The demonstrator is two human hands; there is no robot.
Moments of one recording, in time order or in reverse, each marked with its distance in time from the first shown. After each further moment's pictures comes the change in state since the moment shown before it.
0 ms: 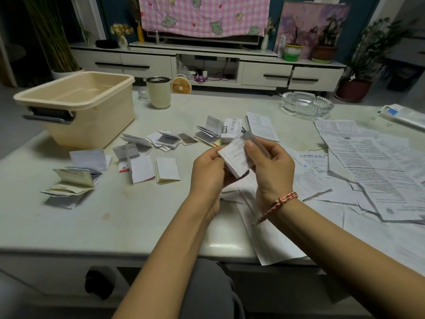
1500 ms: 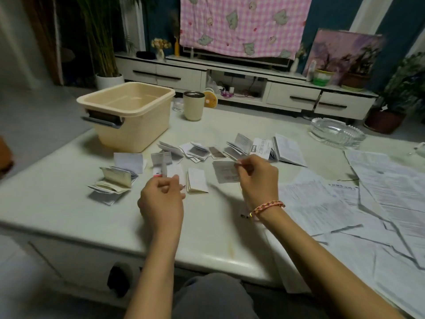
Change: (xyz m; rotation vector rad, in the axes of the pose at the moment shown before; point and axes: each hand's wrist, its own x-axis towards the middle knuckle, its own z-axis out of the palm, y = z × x) left_hand -0.005 -0.001 -0.110 0.367 0.799 0.237; right_hand 0.021 0.040 0.044 -0.898 -0.224 -0.666
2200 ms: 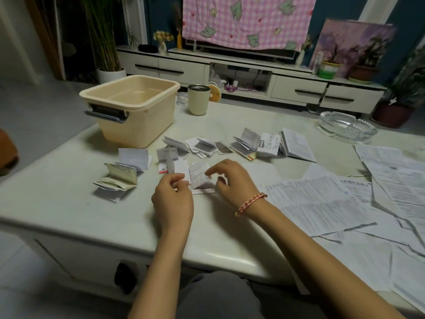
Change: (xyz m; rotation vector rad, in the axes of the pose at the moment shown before) left_hand 0.012 -0.018 0.008 0.068 -0.073 0.019; right_hand -0.010 -0.022 0.034 0.044 -0.565 -0.151
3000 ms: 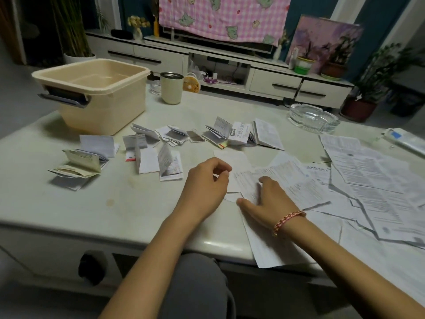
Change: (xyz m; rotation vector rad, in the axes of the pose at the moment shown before) left_hand -0.056 0.037 0.041 0.146 -0.683 0.315; right_hand -0.093 0.054 -0.070 -0.352 -0.183 0.592
